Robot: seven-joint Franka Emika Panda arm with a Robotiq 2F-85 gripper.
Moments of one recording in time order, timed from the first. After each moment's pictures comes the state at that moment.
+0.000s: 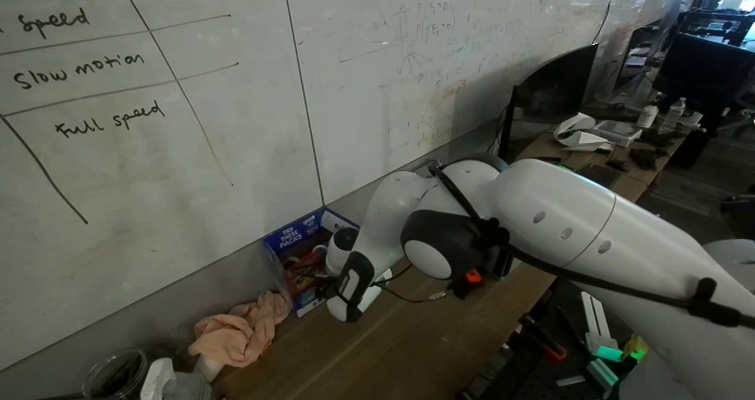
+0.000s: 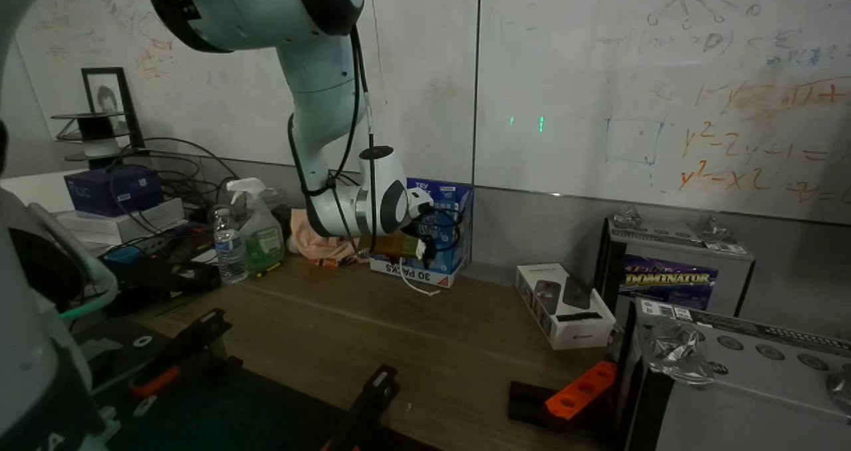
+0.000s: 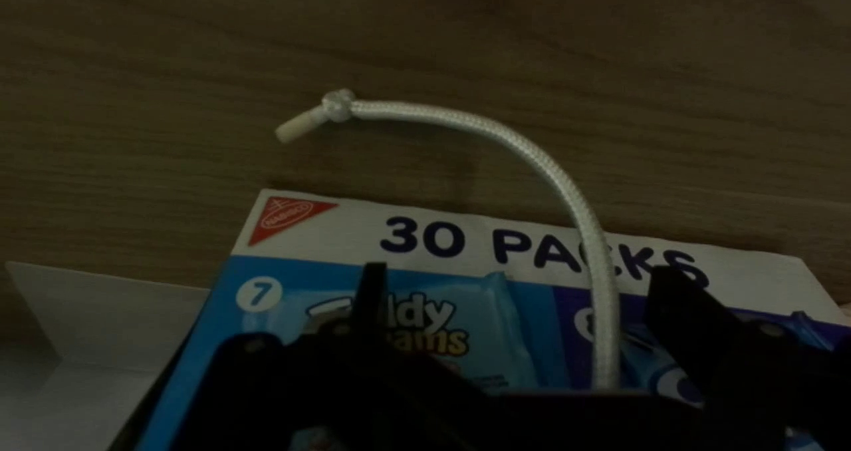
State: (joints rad) arm 0.32 1.23 -0.13 -1.54 0.04 3.15 0.09
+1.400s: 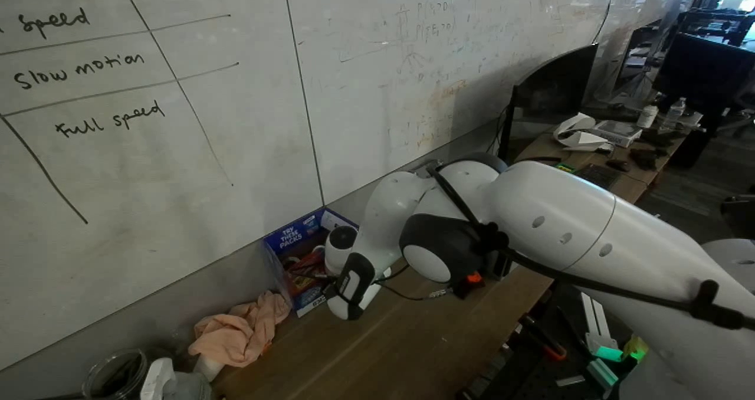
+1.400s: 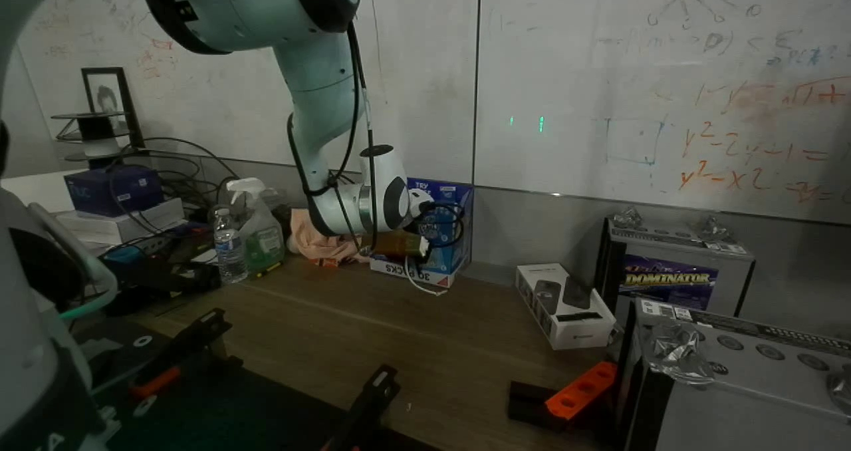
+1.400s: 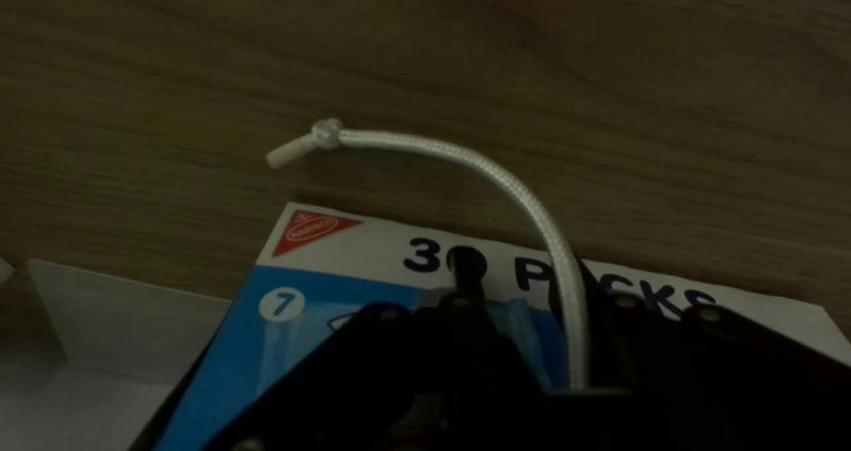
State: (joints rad) arm 0.34 1.23 -0.16 -1.52 0.01 3.08 0.09
